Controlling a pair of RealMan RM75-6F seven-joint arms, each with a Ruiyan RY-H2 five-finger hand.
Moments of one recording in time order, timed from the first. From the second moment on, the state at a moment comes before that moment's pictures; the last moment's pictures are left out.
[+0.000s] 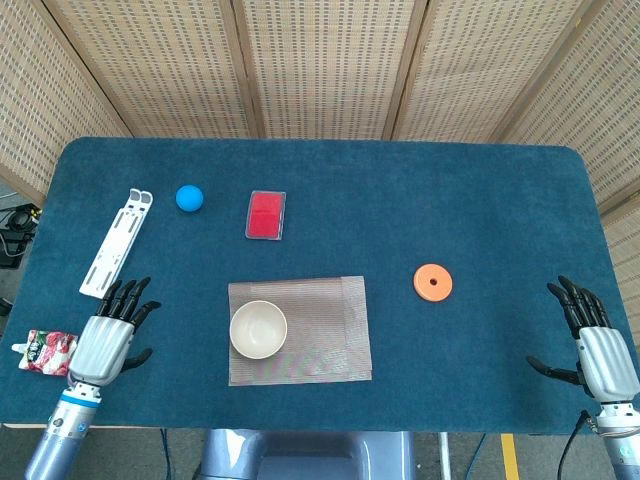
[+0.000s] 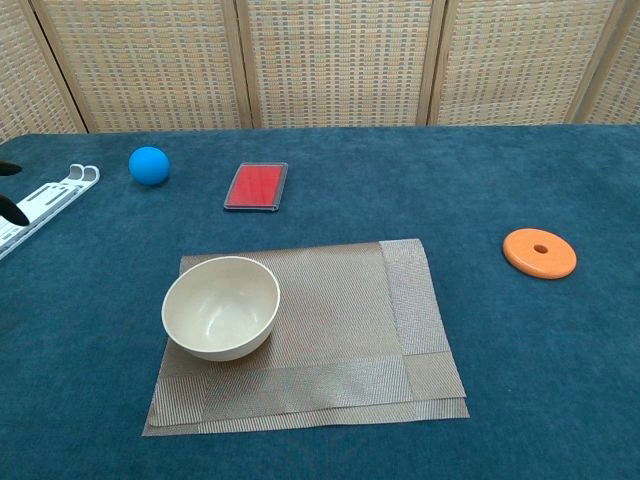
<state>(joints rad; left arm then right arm) -0.21 -1.41 -0.01 -1.53 1.61 1.39 0.30 0.10 -1.11 0.05 -1.55 -1.56 1.49 0.33</state>
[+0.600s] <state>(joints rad) -0.38 -1.59 -0.03 -1.54 1.60 1.17 0.50 0.09 -1.09 0.05 -1.55 -1.55 1.49 0.41</state>
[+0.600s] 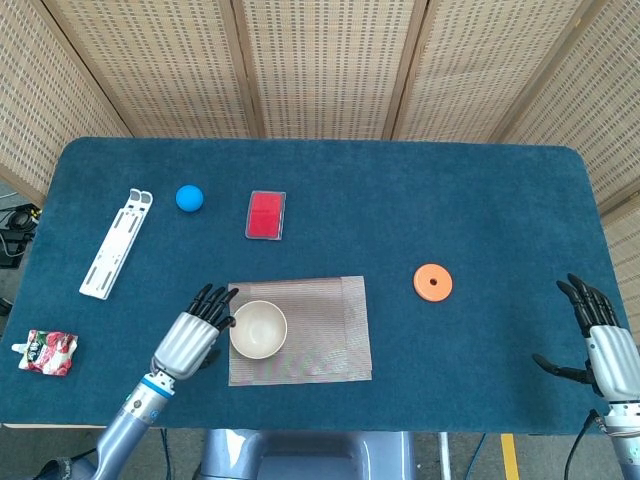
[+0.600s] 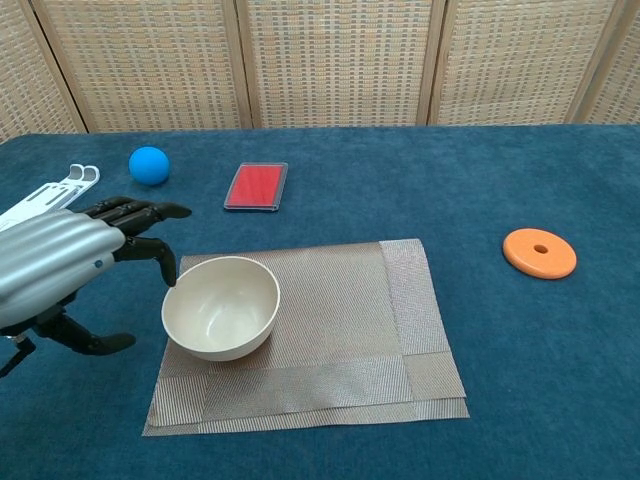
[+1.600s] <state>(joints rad) -0.46 -1.73 -0.04 -1.48 1.46 1.09 0.63 0.09 -1.07 0.06 -1.54 -1.55 1.50 0.48</state>
